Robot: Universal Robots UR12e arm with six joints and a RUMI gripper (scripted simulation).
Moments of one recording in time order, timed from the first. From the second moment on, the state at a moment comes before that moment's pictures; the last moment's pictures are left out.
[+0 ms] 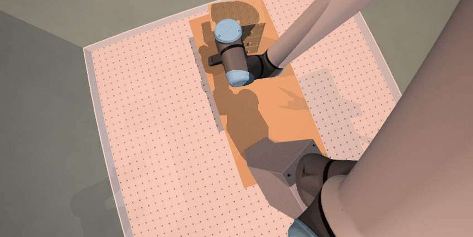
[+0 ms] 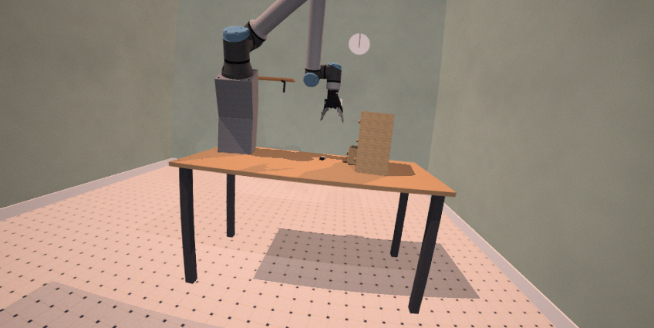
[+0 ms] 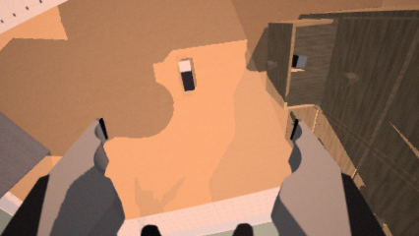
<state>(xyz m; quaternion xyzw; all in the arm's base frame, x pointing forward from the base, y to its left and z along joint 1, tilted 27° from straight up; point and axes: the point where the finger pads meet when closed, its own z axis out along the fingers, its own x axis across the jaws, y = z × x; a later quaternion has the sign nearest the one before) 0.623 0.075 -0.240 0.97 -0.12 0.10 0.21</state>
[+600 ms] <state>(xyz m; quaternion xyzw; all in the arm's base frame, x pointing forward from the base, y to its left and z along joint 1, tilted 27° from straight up) 0.647 0.070 -0.234 0.88 -0.41 0.16 0.17</state>
